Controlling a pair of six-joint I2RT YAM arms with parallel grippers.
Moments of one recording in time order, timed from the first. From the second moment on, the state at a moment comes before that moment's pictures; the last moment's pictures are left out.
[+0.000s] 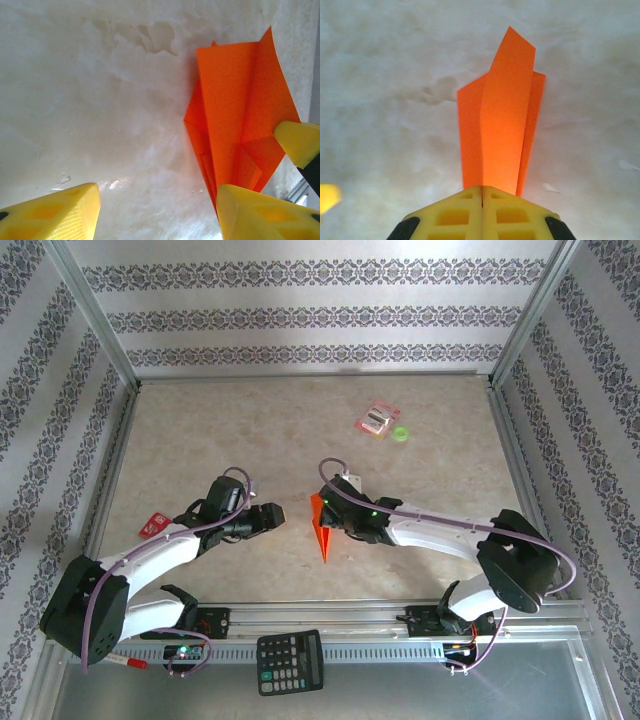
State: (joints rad) left arm -0.44 1.18 0.47 -0.11 0.41 -0.81; right arm 0.90 1.47 0.80 -0.22 0.17 0.94
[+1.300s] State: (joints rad) left arm -0.56 1.65 0.62 0.21 0.59 -0.92; right arm 0.82 1.52 0.49 0.26 0.01 1.02
